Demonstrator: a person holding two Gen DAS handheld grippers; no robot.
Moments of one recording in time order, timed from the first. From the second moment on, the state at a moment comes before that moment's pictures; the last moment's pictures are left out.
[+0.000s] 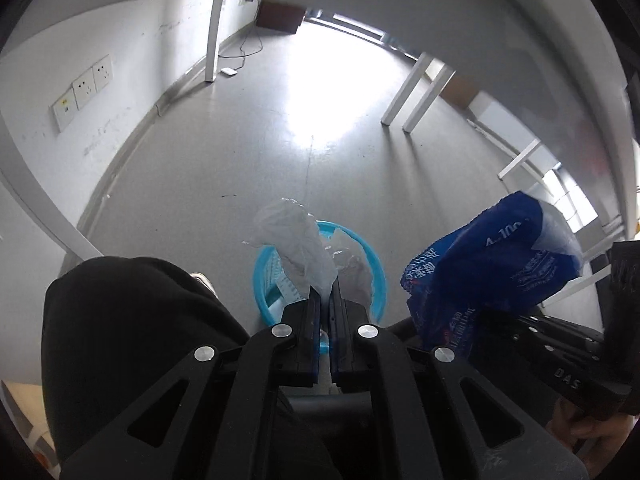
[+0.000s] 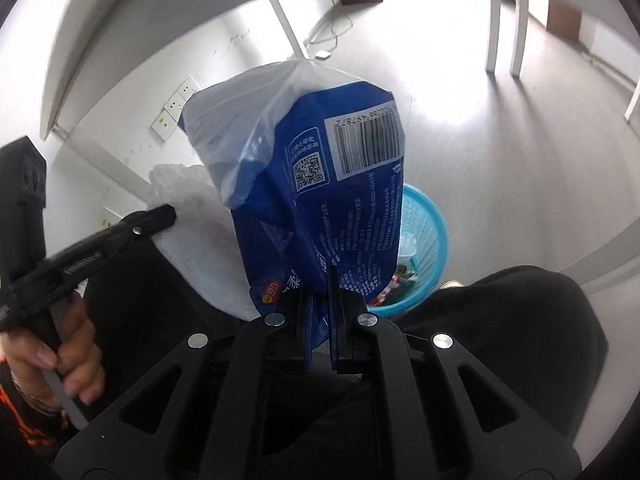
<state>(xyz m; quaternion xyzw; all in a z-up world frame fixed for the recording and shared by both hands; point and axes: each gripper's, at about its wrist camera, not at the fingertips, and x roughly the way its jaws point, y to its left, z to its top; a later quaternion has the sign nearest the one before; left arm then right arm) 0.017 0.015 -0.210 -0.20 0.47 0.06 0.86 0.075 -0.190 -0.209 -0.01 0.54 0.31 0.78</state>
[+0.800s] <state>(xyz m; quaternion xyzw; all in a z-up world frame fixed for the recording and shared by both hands) 0.109 0.020 -0.286 -0.18 0.54 0.09 0.82 0.164 -0.160 -0.296 -0.02 0.63 0.24 0.74</state>
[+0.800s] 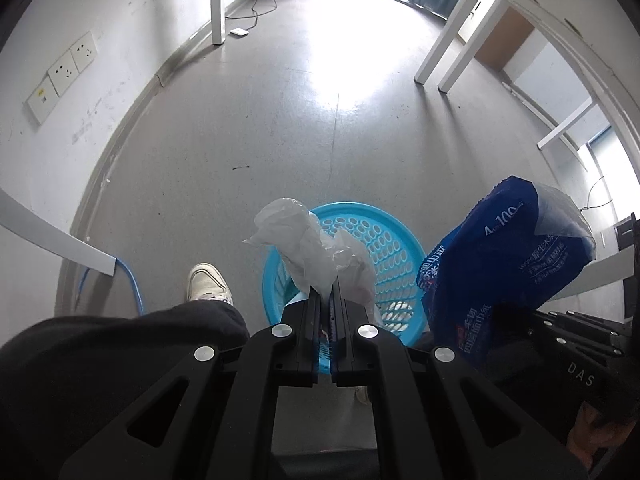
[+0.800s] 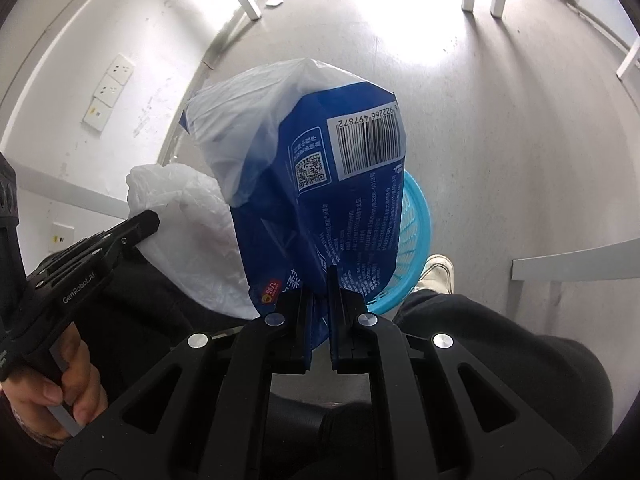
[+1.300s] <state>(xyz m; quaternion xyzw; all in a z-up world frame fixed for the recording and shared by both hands) 0.156 0.029 -0.336 -0.18 0.60 0.10 0.77 0.210 -0.140 -0.352 -0.02 0.67 0.21 0.72</state>
